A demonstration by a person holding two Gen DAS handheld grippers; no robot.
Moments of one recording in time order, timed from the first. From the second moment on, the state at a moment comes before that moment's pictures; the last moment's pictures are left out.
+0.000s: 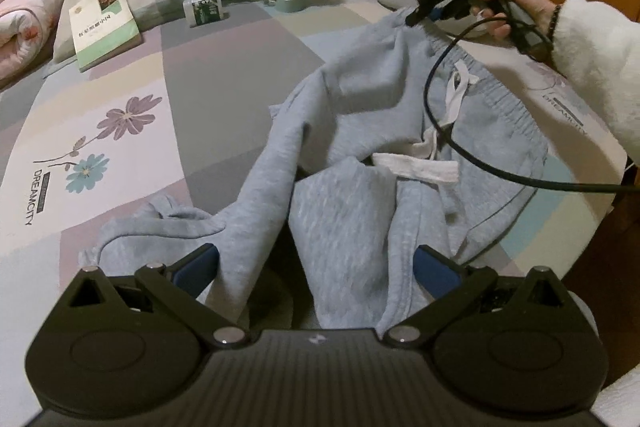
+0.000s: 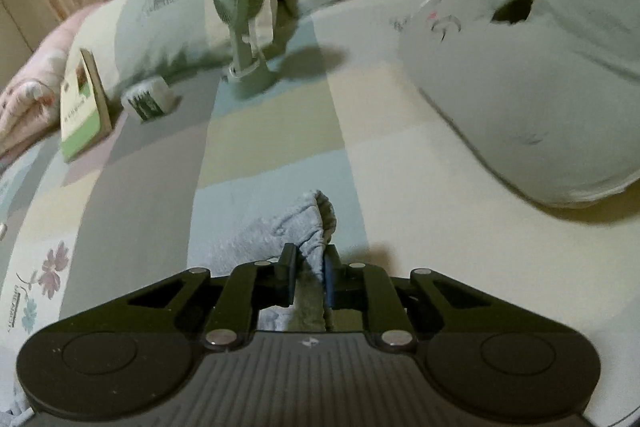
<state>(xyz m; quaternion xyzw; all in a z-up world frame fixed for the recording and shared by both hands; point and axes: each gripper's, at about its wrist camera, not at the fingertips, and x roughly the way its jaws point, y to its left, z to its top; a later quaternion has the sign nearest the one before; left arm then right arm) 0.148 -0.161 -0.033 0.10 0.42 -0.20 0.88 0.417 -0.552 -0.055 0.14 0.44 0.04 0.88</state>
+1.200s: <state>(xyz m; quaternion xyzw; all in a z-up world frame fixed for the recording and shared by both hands) 0.079 -0.129 -0.030 0.15 0.38 -0.27 0.87 0.117 -0.528 -0.127 0.37 0.38 0.04 0.85</state>
